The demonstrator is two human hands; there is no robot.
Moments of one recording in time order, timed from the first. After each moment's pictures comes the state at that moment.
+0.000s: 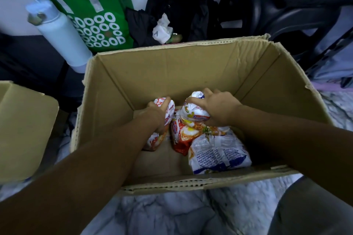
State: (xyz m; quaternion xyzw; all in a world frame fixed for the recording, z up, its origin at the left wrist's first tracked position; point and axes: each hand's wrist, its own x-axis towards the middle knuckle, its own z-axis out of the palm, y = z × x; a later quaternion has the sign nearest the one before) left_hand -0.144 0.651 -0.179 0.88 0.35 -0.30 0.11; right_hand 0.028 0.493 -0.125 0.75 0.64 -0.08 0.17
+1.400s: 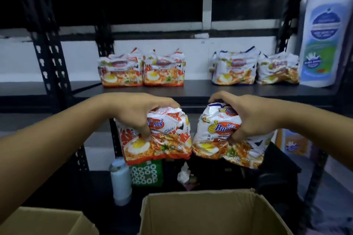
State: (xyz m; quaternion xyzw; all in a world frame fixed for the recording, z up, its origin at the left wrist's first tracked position) left_hand -0.242 0.686 0.386 0.99 0.10 -0.03 0.08; right_hand -0.001 0.456 0.366 0.74 0.66 0.01 -0.09
